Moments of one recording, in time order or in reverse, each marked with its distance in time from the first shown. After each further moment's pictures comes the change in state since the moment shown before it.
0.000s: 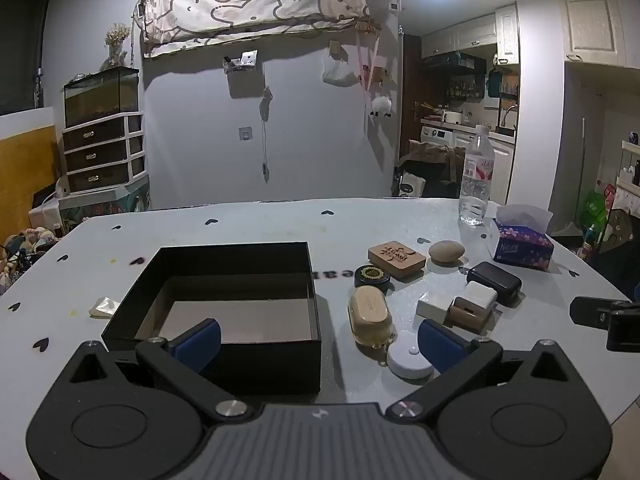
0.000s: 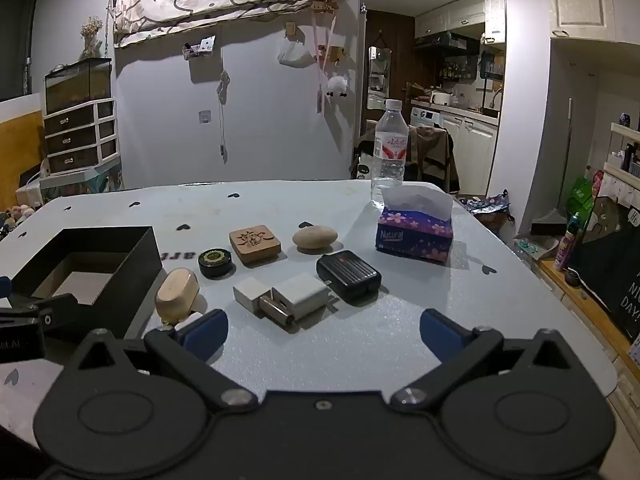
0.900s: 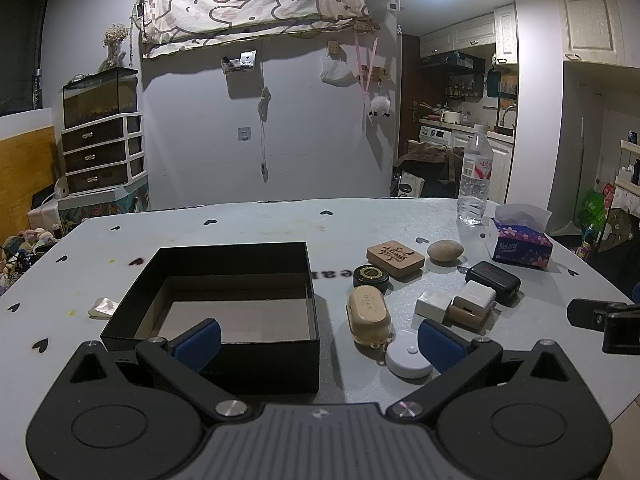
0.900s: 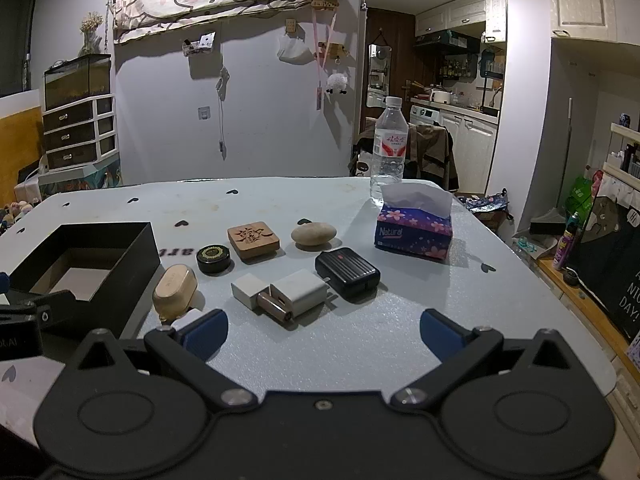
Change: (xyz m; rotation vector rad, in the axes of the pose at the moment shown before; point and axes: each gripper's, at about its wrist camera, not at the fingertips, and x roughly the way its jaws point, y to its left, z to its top) left arm 0.000 0.000 0.000 0.000 -0.002 0.001; right arm 0.002 0.001 -0.001 -0.002 0.005 -0.001
